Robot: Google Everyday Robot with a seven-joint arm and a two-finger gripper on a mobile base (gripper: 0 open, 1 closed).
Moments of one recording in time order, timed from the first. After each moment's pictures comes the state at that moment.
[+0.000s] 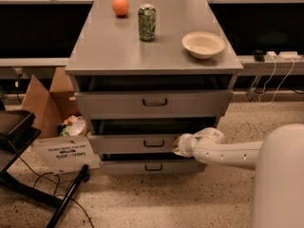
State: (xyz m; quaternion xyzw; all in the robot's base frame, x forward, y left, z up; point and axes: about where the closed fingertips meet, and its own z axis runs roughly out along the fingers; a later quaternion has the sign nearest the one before) arm 0.657 -0.123 0.403 -0.66 0.68 -0.07 0.32
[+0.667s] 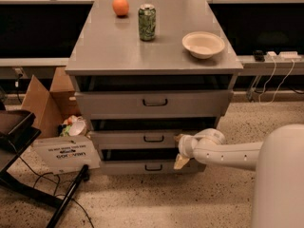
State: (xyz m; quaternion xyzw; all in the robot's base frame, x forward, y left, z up) arm 0.657 -0.123 0.403 -0.66 0.68 -0.07 0.32
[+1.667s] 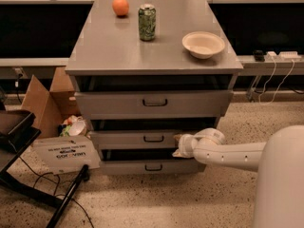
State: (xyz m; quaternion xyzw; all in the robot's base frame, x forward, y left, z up) arm 0.654 -0.123 0.403 -0.66 0.68 -0.07 0.32
